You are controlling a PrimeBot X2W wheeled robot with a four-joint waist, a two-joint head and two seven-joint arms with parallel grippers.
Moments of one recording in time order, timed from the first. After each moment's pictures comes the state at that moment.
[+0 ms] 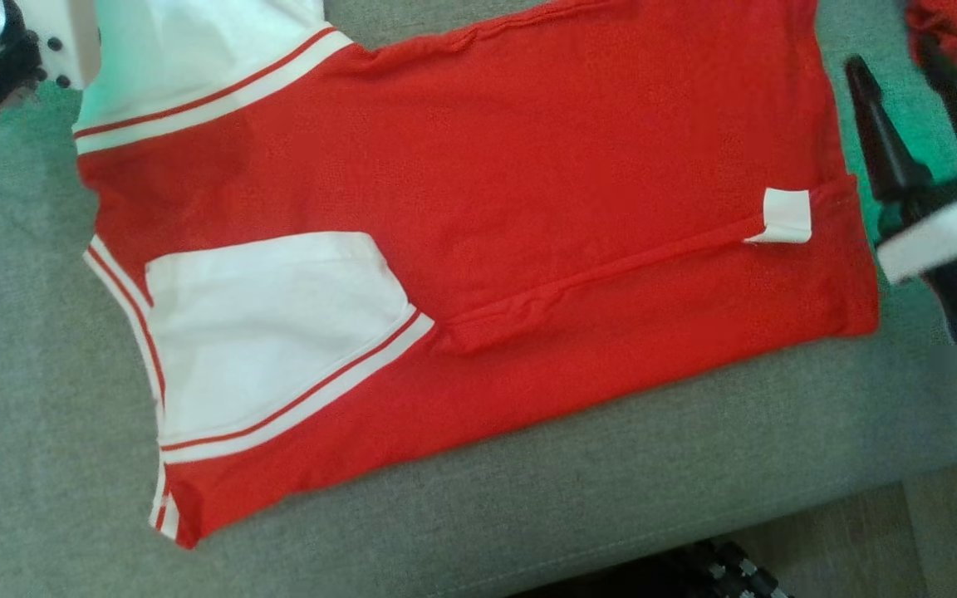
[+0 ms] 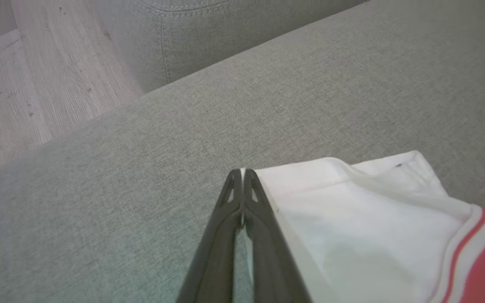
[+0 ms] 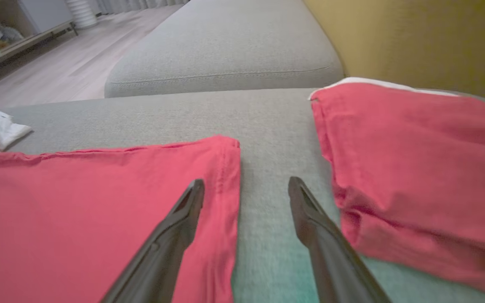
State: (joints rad) left arm -1.22 0.56 -0.71 0.56 -0.79 -0.12 0.68; right arm -0.56 -0.55 0.40 0.32 0.69 0.13 -0.14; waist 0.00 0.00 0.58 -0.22
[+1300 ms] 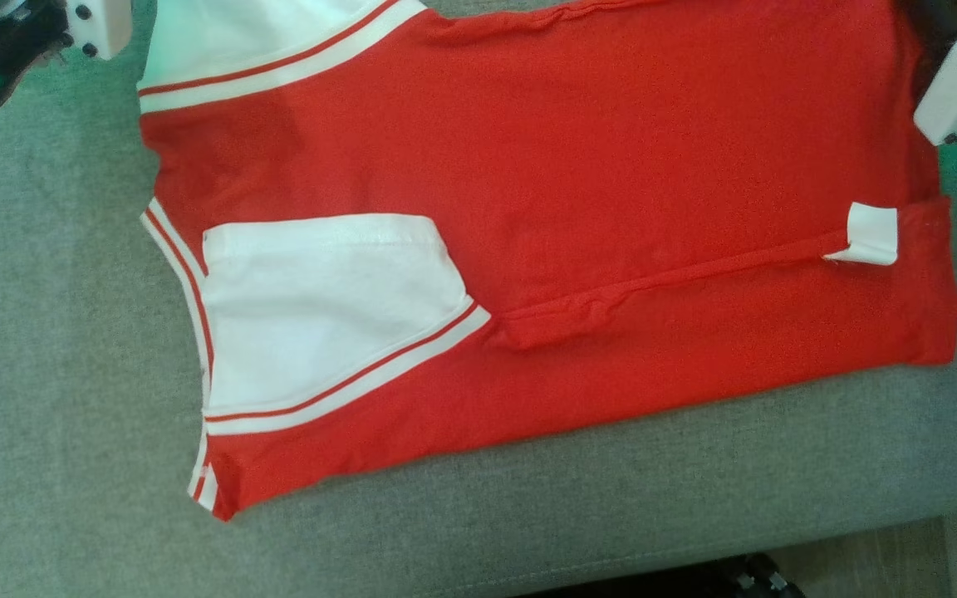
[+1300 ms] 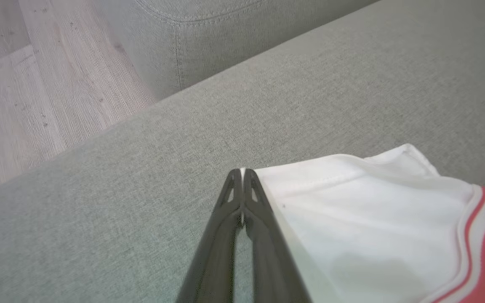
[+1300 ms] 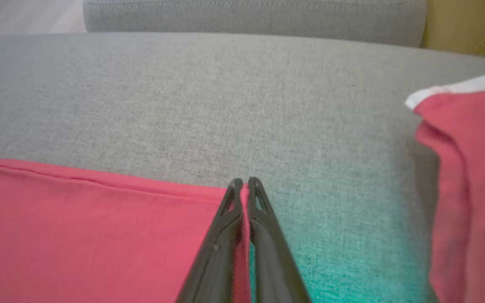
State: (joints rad) left arm -1.29 0.55 -0.78 0.51 -0.81 -0.13 0.65; right arm -1.04 -0.65 0.79 0.58 0.94 0.13 0.19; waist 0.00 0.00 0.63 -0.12
